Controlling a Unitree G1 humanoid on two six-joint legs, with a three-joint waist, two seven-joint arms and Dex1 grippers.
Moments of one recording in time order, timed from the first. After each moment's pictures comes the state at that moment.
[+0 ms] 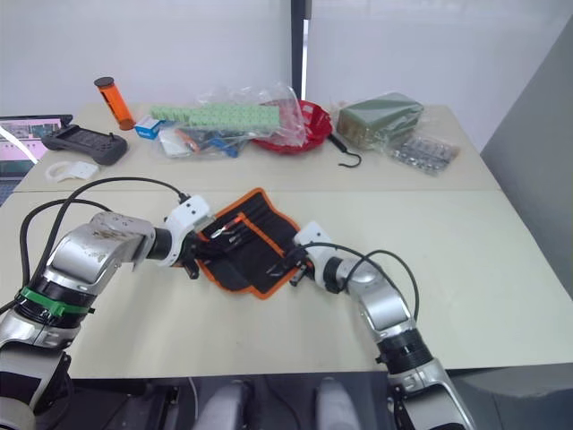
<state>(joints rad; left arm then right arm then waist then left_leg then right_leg) -0.68 0.77 -0.30 -0.04 -0.28 1.02 -0.88 -0.42 -0.28 0.27 0.05 0.09 0.47 0.66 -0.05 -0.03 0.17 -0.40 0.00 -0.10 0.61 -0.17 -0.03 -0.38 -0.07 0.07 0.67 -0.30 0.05</state>
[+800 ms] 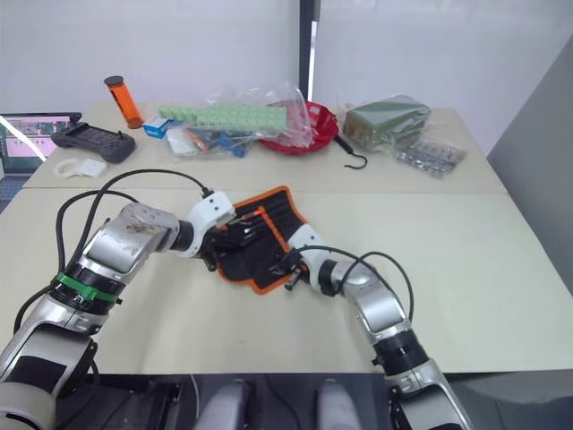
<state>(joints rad) -0.78 0.68 -0.39 0.10 -0.15 0.89 -0.95 -0.42 -0.27 0.29 0.05 0.09 0.47 0.68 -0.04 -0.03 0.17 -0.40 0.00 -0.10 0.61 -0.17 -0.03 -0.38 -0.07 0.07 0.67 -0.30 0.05</state>
